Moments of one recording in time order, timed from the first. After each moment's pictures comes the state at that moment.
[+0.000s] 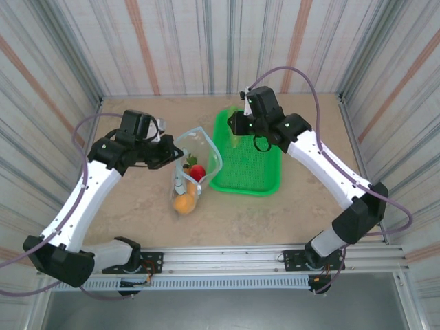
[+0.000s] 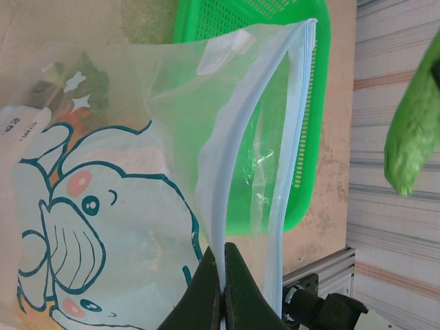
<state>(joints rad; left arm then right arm) -0.39 1.20 1.32 -0.95 0.40 -0.71 0.64 1.53 1.56 -0.64 -0.04 0.51</state>
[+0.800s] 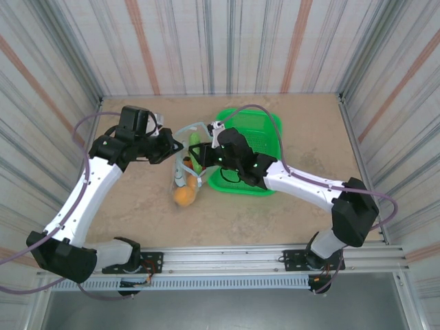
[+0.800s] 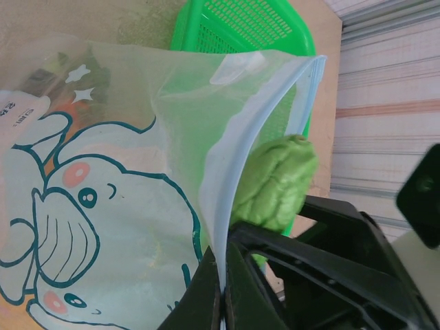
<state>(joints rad) -0.35 1.23 1.32 -0.87 0.41 -0.78 0.91 1.56 1.17 0.02 -0.03 0.67</state>
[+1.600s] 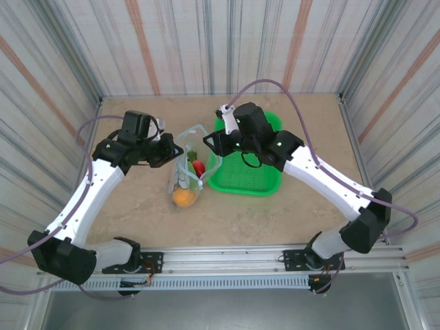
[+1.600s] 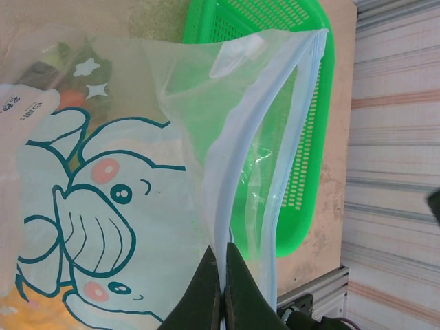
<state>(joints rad) -0.35 1.22 1.25 -0.85 0.41 -0.73 0.80 1.45 1.46 -0.55 -0.13 0.28</state>
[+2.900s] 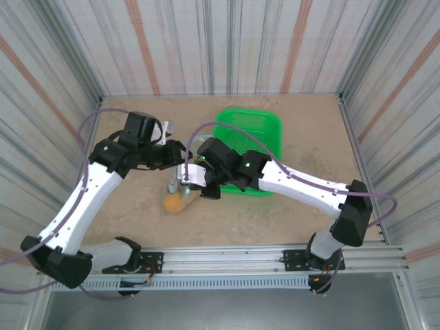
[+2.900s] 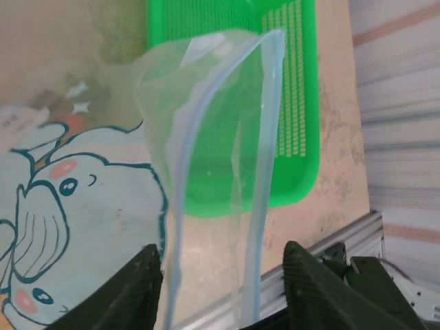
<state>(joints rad) -0.45 1.17 1.33 -0.98 0.36 -0.57 1.06 1.58 1.45 -0.69 -0.25 -0.50</state>
